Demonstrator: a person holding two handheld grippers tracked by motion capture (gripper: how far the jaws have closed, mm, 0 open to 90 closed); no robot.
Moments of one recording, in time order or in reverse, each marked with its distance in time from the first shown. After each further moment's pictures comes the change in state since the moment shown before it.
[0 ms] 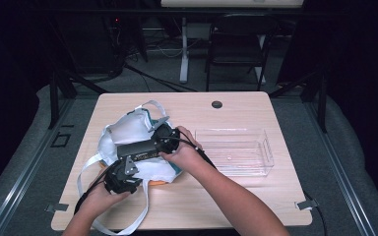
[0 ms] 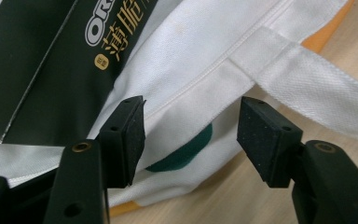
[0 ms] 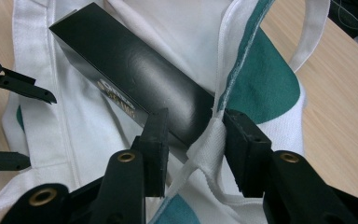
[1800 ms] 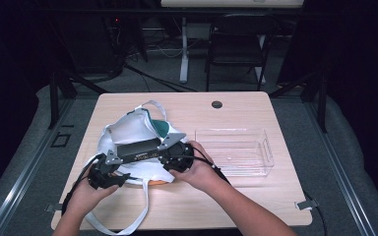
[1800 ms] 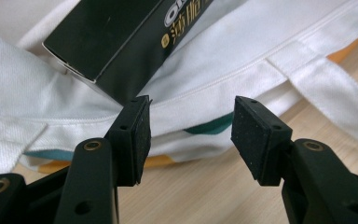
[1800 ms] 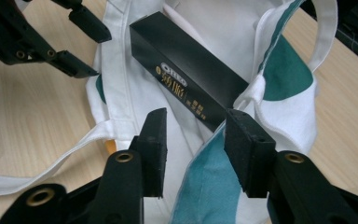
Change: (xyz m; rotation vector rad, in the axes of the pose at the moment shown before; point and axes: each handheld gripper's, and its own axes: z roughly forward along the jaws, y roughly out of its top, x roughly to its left) left arm 0.028 -0.013 -0.033 -0.013 -0.016 -0.206; right arm 0.024 -0.038 -0.061 -0.110 0.073 -0.064
